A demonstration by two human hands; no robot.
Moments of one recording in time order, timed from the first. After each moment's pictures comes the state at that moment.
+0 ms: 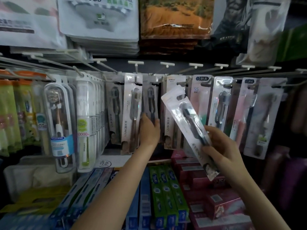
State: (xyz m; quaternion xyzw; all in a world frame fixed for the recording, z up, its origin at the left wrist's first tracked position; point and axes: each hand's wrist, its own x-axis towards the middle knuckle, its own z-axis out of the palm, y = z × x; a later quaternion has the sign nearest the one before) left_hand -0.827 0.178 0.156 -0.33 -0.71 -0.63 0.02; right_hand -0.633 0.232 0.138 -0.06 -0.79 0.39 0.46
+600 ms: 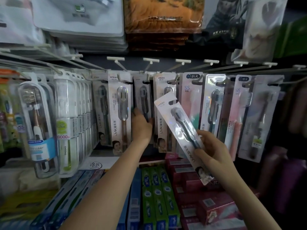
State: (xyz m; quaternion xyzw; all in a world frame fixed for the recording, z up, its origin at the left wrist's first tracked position) left_hand -0.839 0.204 0.164 -0.30 -0.74 -0.59 0.11; right_hand -0.638 0.259 0.127 -0.10 -0.80 0.40 0.43
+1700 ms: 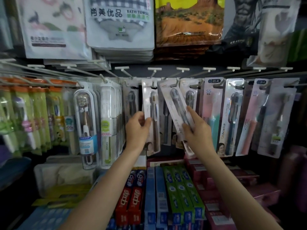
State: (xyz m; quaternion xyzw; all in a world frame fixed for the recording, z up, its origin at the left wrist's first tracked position) left_hand -0.849 0.094 0.166 -0.36 -0.66 -0.64 0.16; right_hand -0.726 0.207 0.159 -0.15 -0.81 0.23 0.52
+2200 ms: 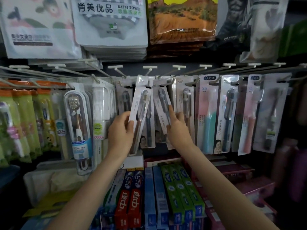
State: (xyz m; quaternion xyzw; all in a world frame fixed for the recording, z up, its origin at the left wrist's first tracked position) left_hand -0.865 0.063 0.162 -0.40 -0.70 -0.54 0.25; right_hand -0.771 0.197 0.162 -0.25 -0.87 0.16 0.40
